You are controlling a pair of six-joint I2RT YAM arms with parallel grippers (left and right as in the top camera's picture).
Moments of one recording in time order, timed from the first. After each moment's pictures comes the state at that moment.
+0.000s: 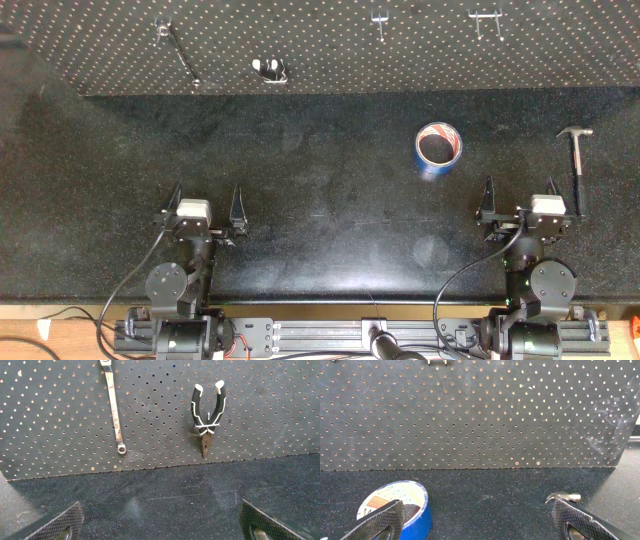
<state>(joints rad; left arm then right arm) 0.03 0.02 0.01 -0.07 0.07 0.06 -0.08 0.01 0.01 -0.07 -0.01 -0.05</state>
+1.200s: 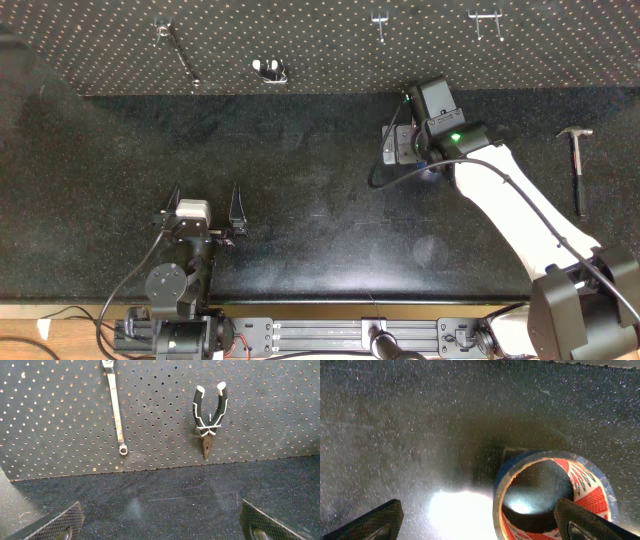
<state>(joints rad) 0.03 0.01 0.01 -0.07 0.07 0.06 0.36 1.59 1.08 -0.58 0.02 0.25</state>
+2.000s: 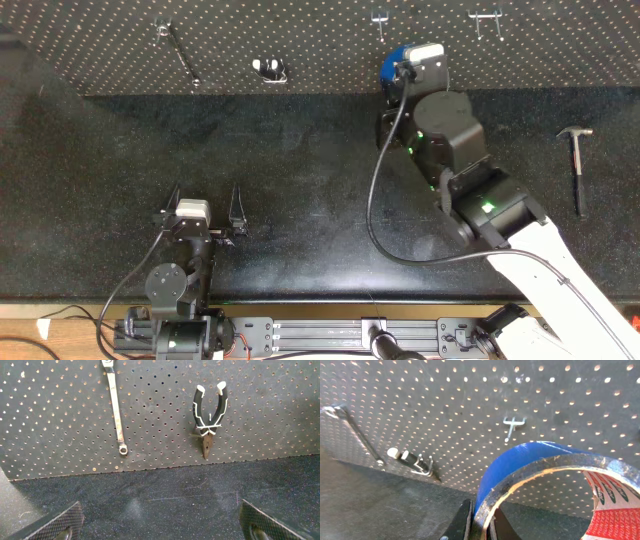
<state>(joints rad) 0.03 0.01 0.01 -0.07 0.07 0.06 0.56 1.22 1.09 -0.25 0.18 0.24</state>
